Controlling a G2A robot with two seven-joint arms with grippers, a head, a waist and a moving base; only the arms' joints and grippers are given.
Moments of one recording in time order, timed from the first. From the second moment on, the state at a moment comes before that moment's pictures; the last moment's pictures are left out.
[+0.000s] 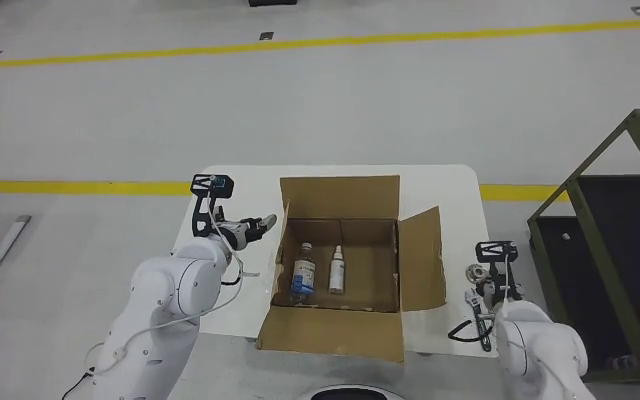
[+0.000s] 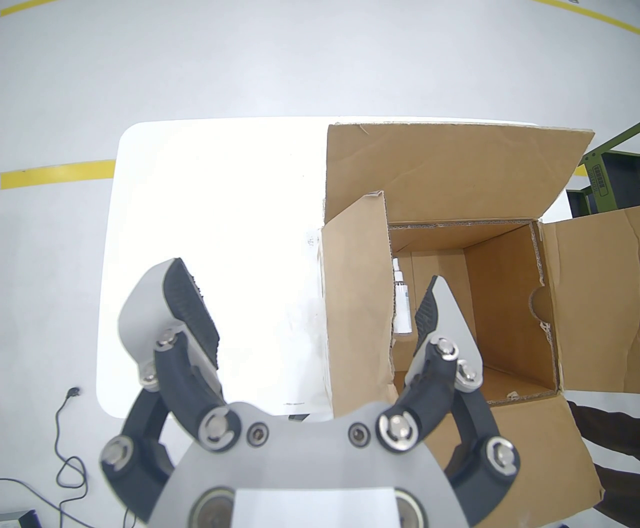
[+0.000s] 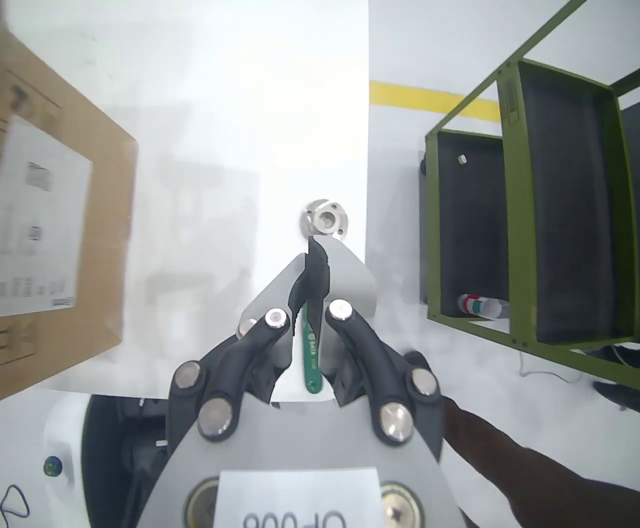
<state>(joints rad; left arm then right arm) 1.13 -1.22 -1.30 -1.96 1.11 0.28 -1.03 -1.57 -1.31 1.70 -2.00 -1.55 0.05 1.01</state>
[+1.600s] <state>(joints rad) 1.13 -1.22 -1.30 -1.96 1.11 0.28 -1.03 -1.40 -1.25 1.74 -1.69 -1.30 -0.25 1.40</state>
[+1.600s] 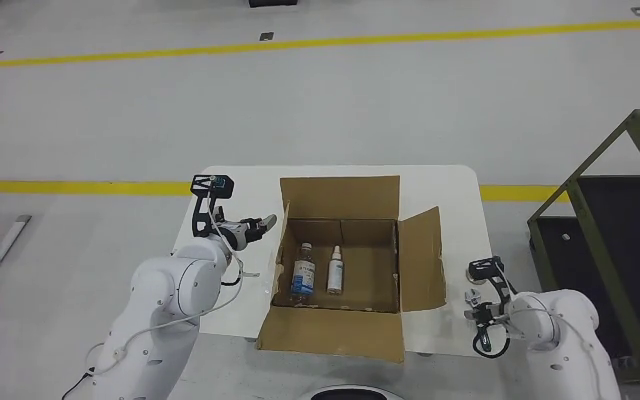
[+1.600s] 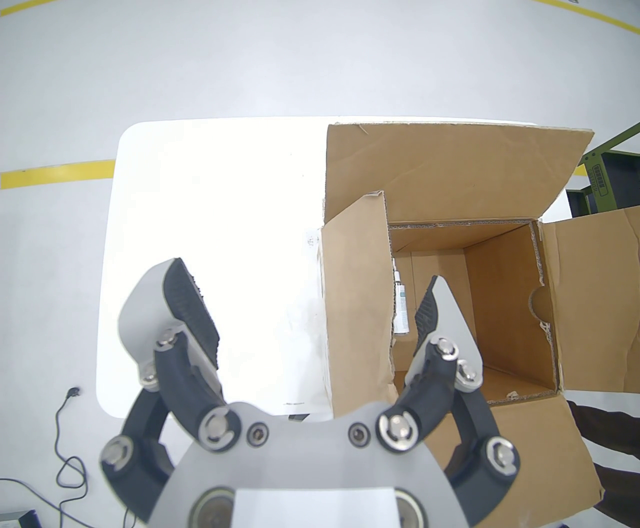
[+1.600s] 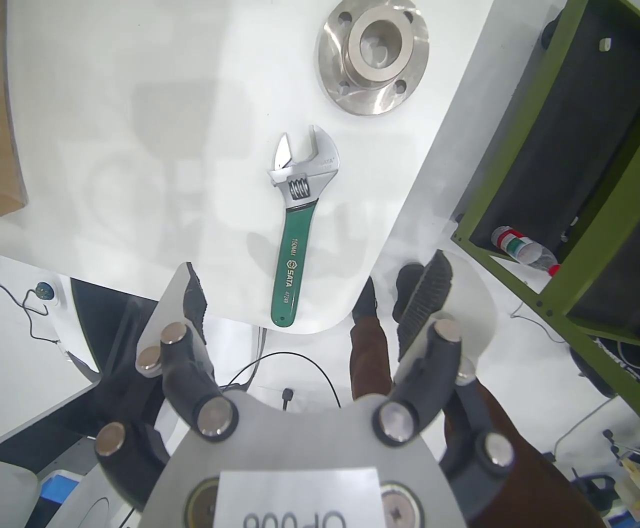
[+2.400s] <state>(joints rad) 1.13 -1.22 -1.30 -1.96 1.11 0.28 -1.03 -1.37 -1.23 1.69 -1.57 -1.30 -0.18 1.39</state>
